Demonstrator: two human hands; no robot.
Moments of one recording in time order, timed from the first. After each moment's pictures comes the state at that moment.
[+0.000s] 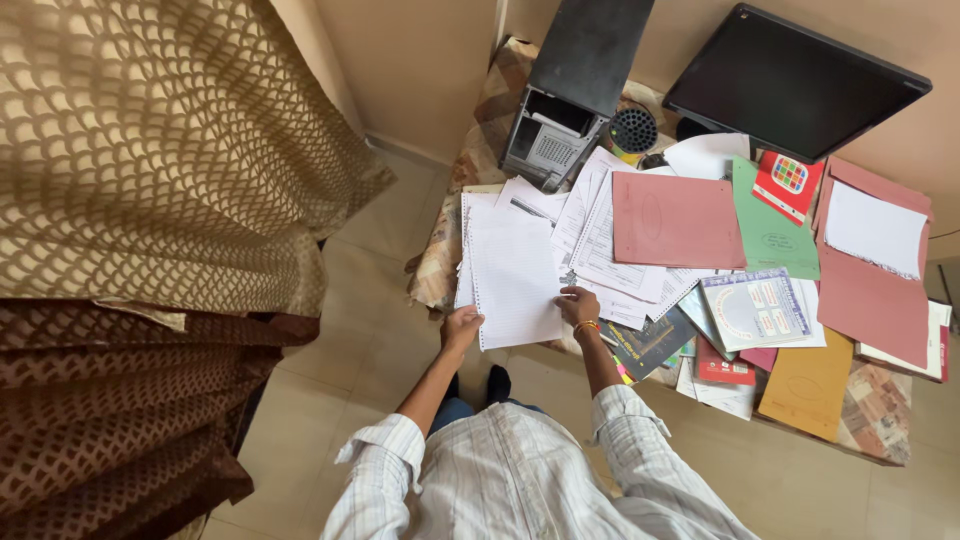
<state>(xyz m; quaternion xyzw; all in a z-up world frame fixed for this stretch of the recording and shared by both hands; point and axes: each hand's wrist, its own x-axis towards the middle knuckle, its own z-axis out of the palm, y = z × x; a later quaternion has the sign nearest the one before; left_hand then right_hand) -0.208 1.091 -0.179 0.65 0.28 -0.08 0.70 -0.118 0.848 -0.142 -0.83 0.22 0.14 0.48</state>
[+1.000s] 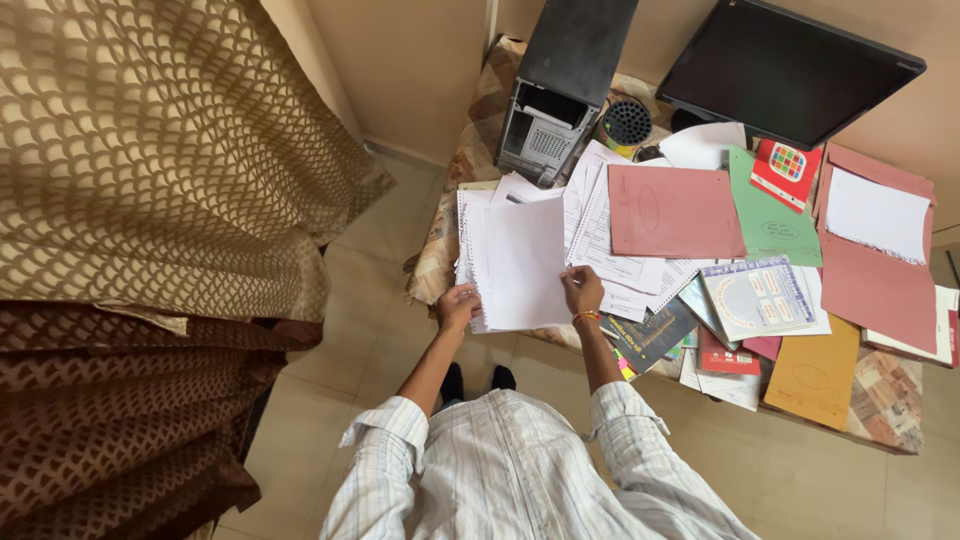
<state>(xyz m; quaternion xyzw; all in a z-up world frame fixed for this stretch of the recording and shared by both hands) -0.177 1.100 -0.171 0.48 0.31 -0.07 0.82 -0.111 0.850 -0.142 -0.87 0.13 -0.07 0.47</state>
